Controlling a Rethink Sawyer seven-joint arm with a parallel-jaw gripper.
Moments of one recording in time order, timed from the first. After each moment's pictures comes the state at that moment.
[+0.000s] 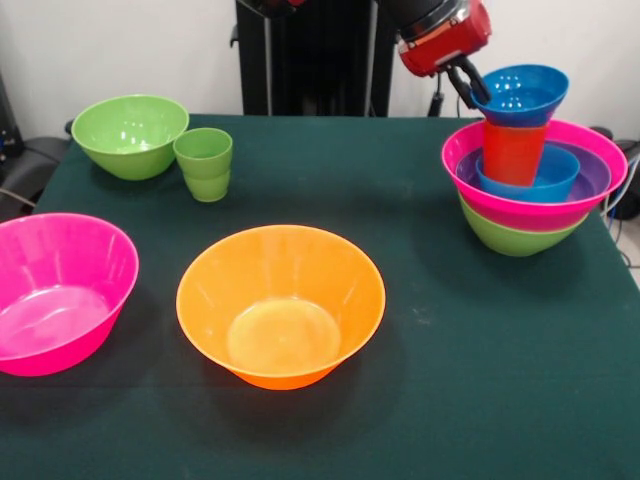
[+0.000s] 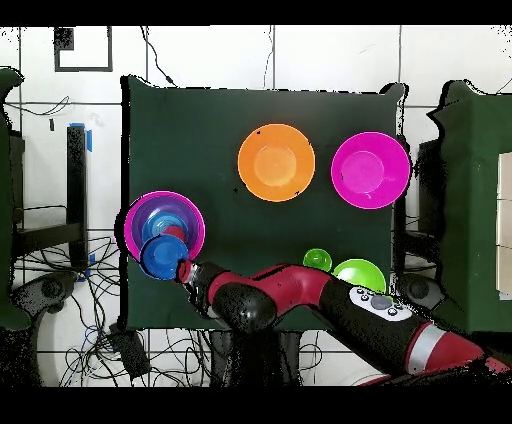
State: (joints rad) arm -0.87 -0.49 0.81 2.29 -0.55 0.02 2.34
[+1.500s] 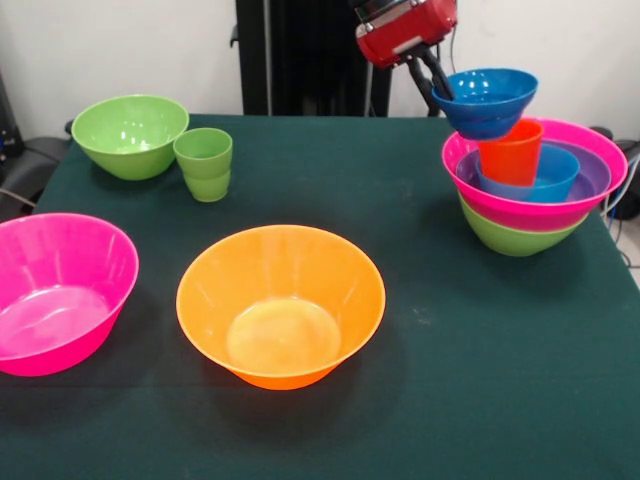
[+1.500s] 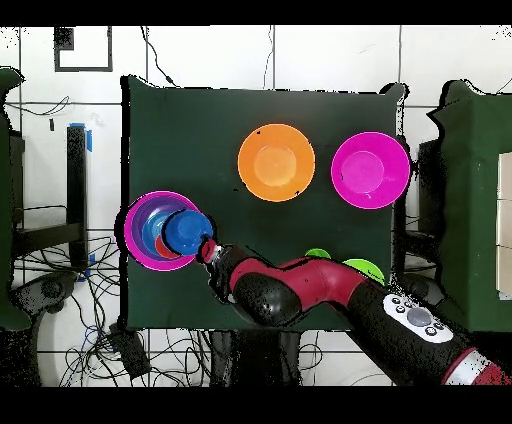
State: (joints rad) arm -0.96 -0.65 0.88 2.28 -0.50 0.02 2.34
